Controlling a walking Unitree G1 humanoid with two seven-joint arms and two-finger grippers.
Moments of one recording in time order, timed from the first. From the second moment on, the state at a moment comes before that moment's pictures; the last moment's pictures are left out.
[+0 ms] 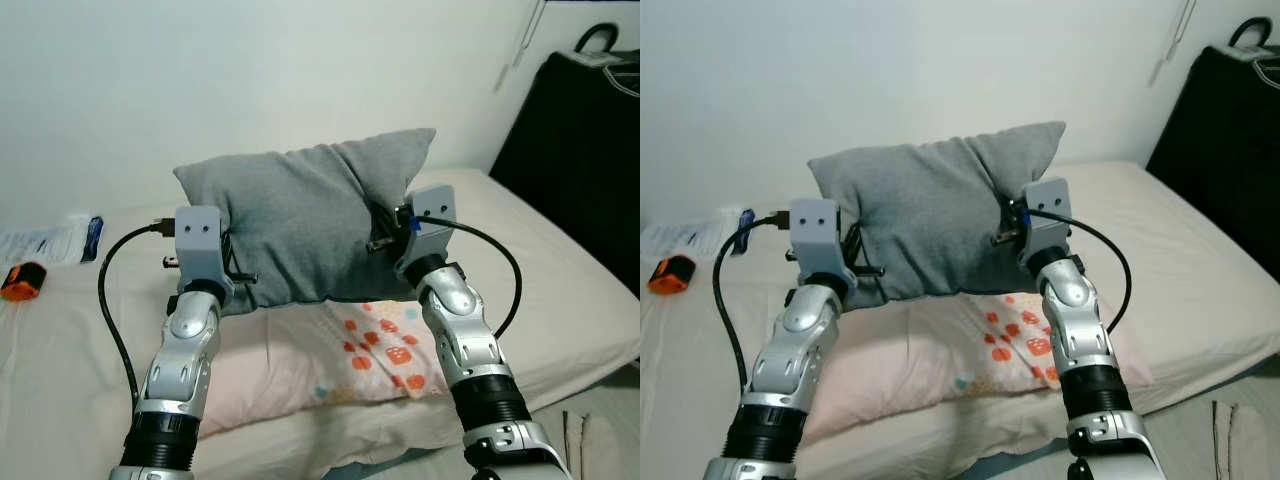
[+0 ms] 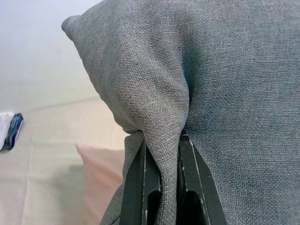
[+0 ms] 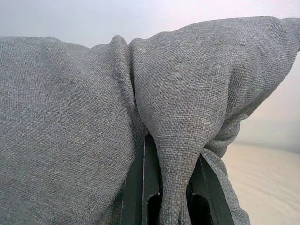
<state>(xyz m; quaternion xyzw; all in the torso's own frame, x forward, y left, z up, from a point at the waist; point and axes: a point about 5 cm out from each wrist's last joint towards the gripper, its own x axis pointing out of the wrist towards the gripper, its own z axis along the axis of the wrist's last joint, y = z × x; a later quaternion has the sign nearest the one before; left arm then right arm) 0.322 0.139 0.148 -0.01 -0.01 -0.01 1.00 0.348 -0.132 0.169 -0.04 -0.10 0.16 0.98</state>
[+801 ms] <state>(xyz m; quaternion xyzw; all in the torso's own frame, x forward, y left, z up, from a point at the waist) 0.322 0.143 0.148 0.00 -0.01 0.00 1.00 0.351 -0.124 0.153 -0.03 -0.05 0.16 0.99</state>
